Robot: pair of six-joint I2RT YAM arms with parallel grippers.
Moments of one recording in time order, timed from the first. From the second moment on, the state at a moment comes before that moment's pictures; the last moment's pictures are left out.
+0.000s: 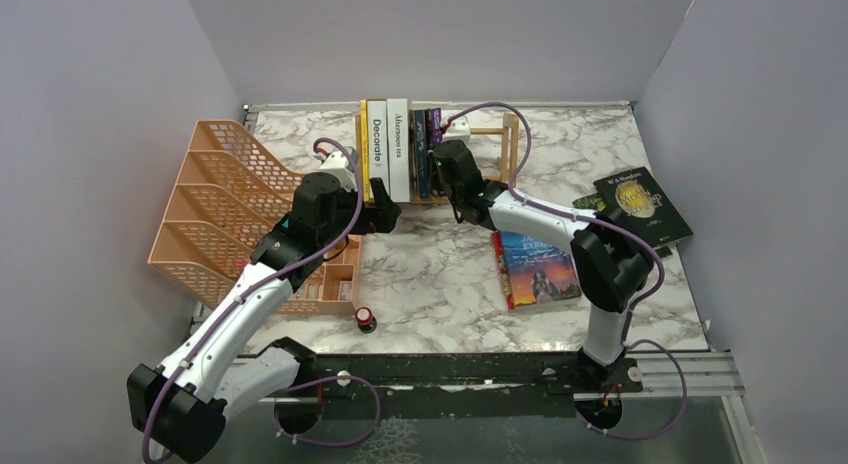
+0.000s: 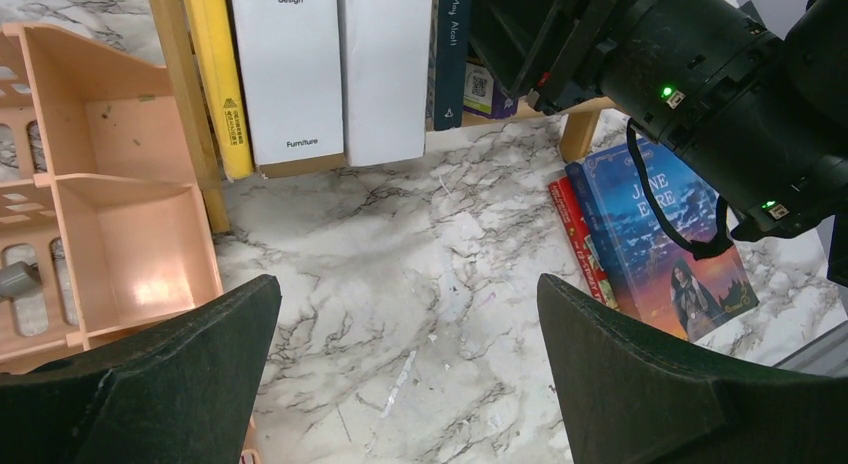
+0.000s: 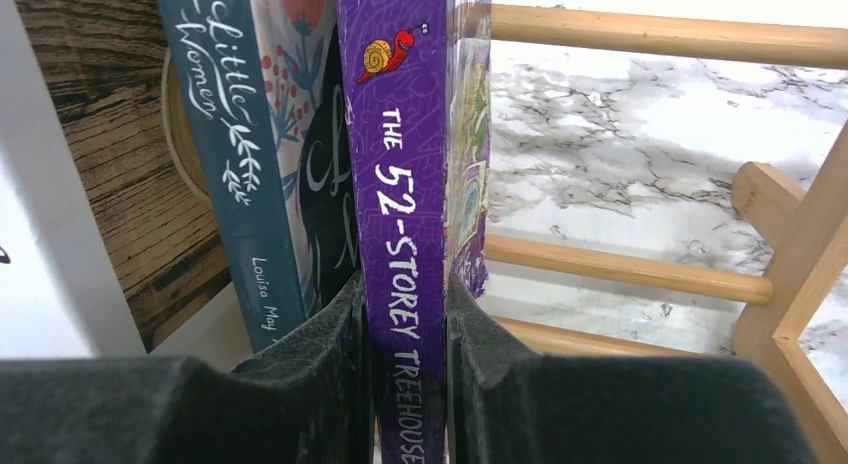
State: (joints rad) left arm -0.49 0.97 0.87 -0.34 0.03 -0.43; right arm 0.76 1.86 1.33 0.12 0.45 0.32
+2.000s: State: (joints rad) left arm -0.87 1.23 0.86 -0.17 0.14 -0.55; right arm 0.37 1.01 0.77 -0.41 0.33 0.61
